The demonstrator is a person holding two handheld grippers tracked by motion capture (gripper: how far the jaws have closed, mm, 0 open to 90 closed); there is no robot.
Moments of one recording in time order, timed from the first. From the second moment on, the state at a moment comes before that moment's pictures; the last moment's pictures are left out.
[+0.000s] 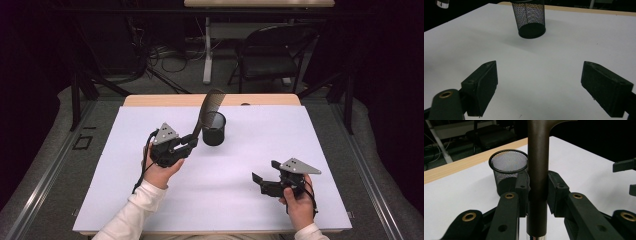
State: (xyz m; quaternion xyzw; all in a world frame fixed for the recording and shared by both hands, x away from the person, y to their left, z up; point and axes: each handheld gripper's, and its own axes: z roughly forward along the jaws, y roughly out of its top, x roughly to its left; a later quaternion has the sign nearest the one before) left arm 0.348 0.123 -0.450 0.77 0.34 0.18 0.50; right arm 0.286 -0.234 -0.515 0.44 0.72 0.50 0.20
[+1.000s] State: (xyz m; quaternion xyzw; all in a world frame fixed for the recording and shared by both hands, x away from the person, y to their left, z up) left arm 0.347 0.126 -0.452 0.77 0.35 0.17 0.51; right arm 0.331 -0.220 -0.495 0.47 0.72 0.49 0.14
